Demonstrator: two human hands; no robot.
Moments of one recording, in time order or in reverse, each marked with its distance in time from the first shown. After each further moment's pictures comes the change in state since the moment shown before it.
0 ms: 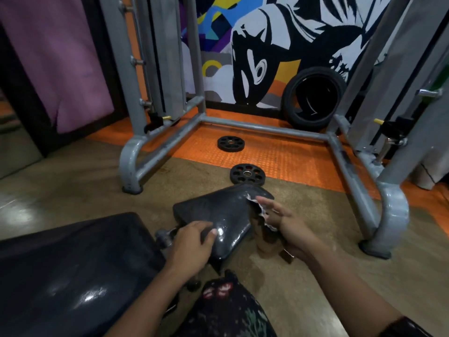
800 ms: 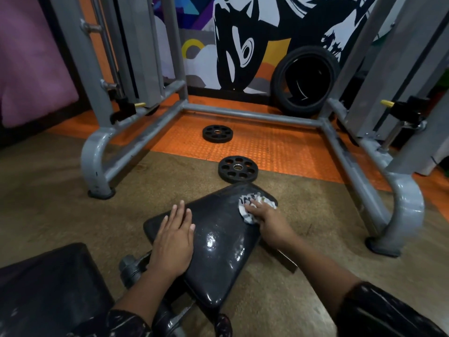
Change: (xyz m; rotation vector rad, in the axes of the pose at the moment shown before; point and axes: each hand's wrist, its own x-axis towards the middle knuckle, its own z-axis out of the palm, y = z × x) left_hand 0.132 -0.106 0.099 0.447 -0.069 0.129; right_hand 0.176 0.085 -0.049 -1.152 0.092 -0.296
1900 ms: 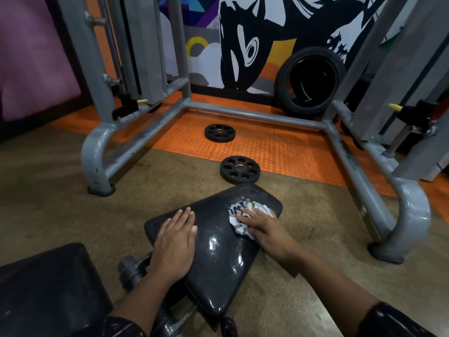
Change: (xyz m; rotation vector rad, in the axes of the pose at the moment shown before) left_hand 0.004 -0.008 0.008 -0.129 0.010 -0.059; right_hand -0.003 -0.006 0.008 0.112 -0.145 -0.111
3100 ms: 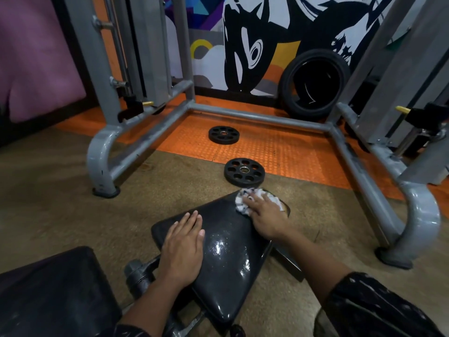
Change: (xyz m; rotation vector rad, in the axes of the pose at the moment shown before) left_hand -0.002 0.003 -0.001 -0.002 0.011 0.007; right_hand 0.055 -0.015 0.000 -0.275 0.060 0.179
